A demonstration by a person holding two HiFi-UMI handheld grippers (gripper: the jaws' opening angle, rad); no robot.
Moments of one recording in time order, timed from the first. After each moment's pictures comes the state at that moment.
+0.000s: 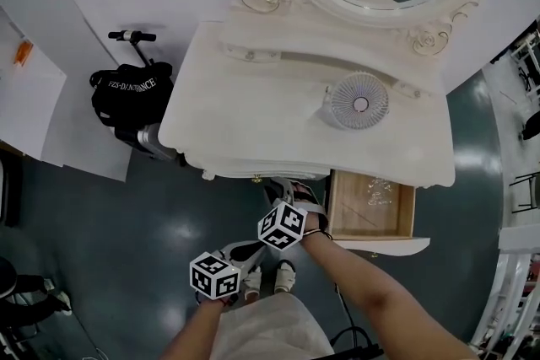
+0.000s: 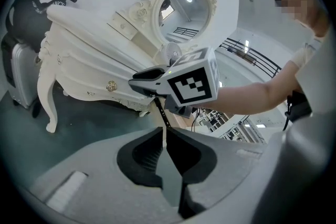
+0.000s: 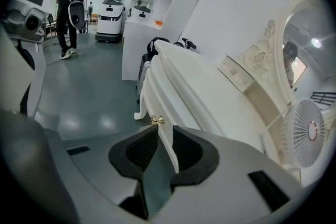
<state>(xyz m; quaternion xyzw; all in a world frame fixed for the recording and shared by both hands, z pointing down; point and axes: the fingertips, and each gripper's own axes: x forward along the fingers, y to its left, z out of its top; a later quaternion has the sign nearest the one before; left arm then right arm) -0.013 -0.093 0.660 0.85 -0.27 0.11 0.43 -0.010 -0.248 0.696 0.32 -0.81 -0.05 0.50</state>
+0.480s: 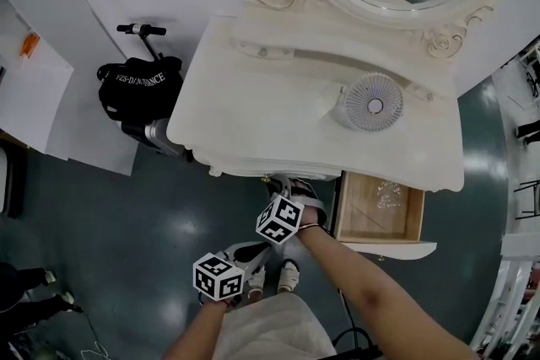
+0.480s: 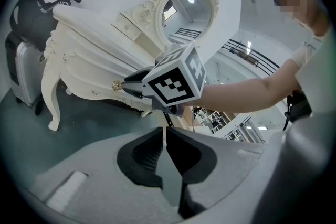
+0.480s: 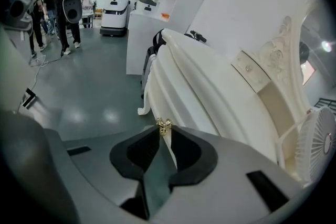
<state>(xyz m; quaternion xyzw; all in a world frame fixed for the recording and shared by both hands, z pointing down) -0.022 -0.094 0.664 0.85 -0.28 0.11 0.44 -0.031 -0.256 0.730 0.29 -0.80 -0.05 0.53</state>
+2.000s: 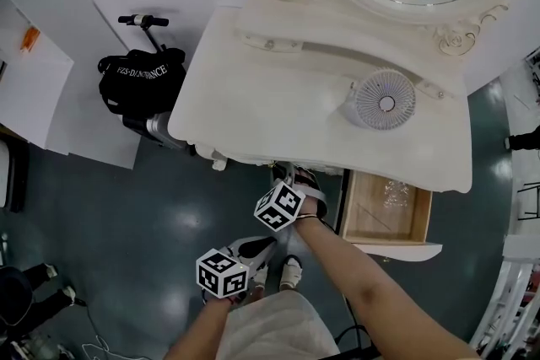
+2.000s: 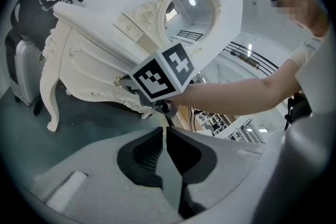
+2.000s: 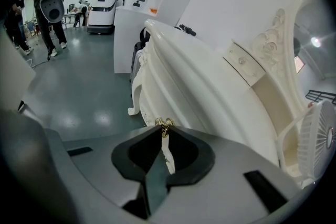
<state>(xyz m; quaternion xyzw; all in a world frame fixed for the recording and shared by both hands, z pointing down) -0.021 -0.108 0.669 0.85 -0.29 0.10 0.44 -0.030 -0.293 0.742 0.34 -0.77 -0.04 0.53</state>
